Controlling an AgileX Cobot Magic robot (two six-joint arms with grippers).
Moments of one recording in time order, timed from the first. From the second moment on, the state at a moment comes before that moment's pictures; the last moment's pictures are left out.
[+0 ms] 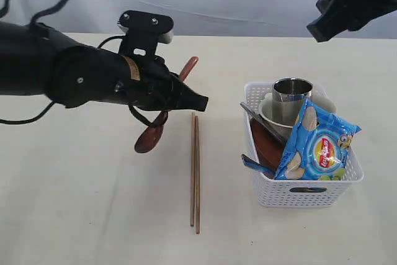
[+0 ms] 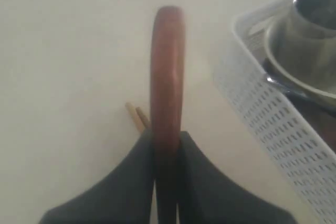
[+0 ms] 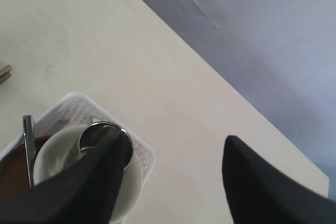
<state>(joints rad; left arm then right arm) -0.69 1.68 -0.97 -0.03 0.09 -0.17 0.56 1.23 -1.15 -0.55 0.77 0.02</state>
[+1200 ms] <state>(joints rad) -0.86 1.84 -1.21 0.68 0.65 -1.15 0.56 1.23 -1.15 -0.55 0.74 0.10</state>
